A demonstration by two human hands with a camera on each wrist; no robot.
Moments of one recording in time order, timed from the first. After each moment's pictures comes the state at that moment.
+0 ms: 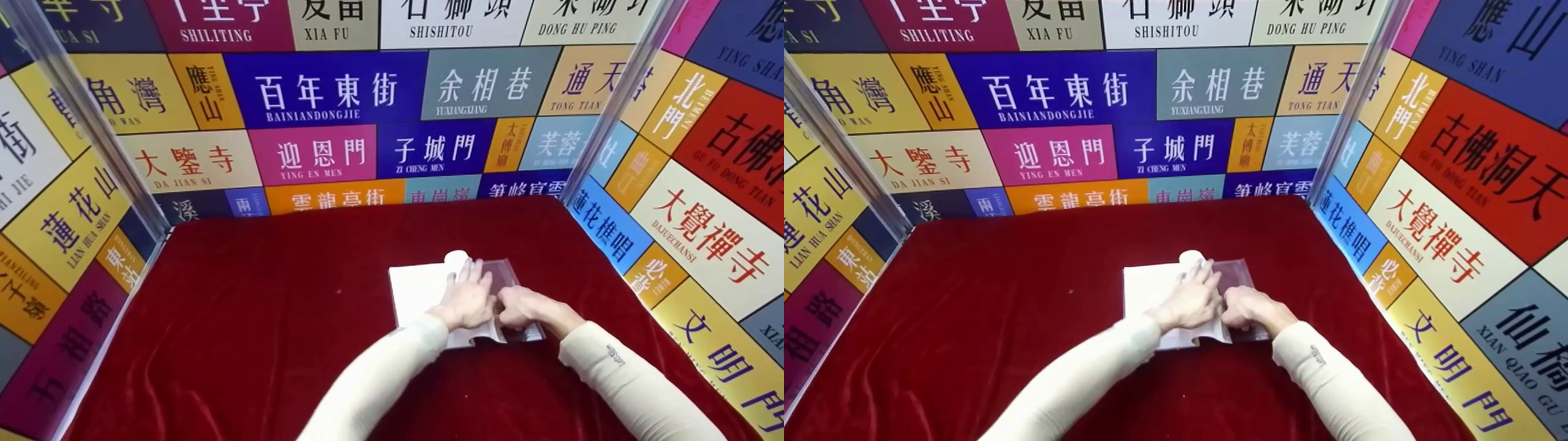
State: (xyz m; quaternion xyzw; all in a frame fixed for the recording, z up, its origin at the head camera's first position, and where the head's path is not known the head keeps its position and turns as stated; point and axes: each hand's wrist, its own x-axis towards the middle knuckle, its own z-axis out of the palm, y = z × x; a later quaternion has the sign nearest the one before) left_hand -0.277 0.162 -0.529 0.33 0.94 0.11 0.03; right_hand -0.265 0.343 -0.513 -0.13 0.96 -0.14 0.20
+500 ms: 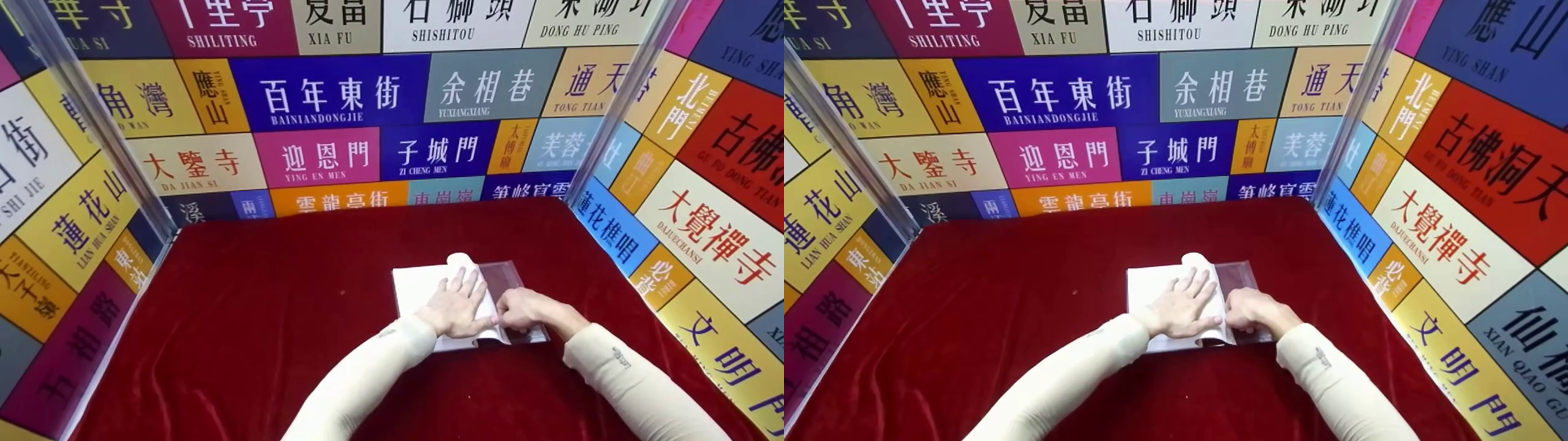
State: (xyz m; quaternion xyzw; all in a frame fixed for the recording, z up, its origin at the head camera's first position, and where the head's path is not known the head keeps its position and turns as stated) left_hand -0.272 0.128 -0.530 0.38 0.92 0.01 0.06; right_hand -0.264 0.345 -0.512 -0.14 0.96 -0.14 0.22
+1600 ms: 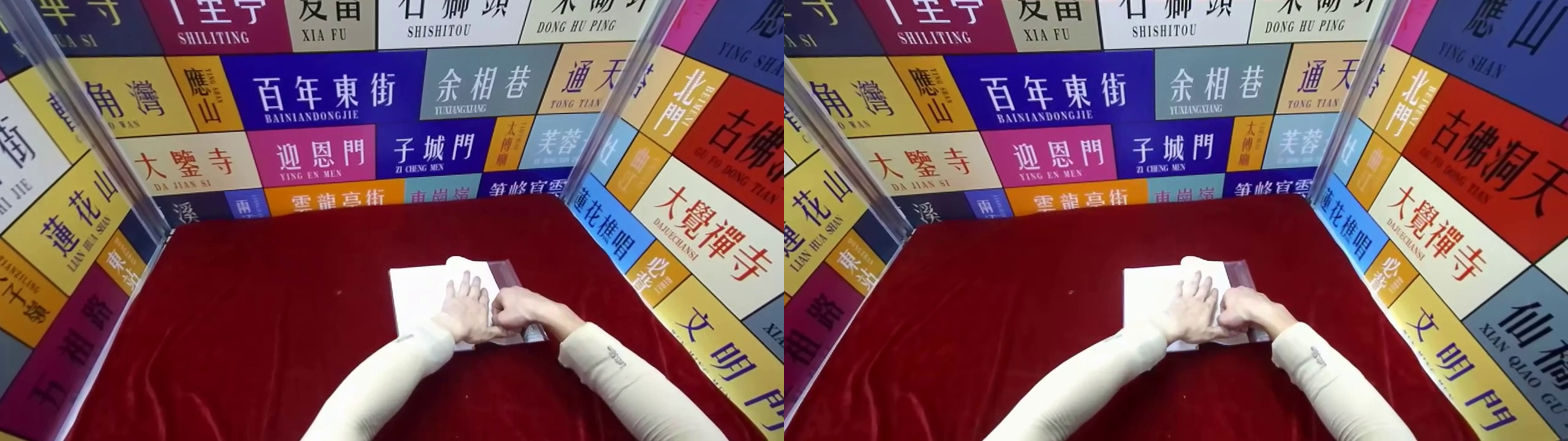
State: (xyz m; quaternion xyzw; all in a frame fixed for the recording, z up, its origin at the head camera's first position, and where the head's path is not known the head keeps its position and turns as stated) left_hand -0.254 0.164 -0.535 0.30 0.95 -0.05 0.08; right_hand -0.261 0.339 -0.514 -0.16 0.96 -0.14 0.19
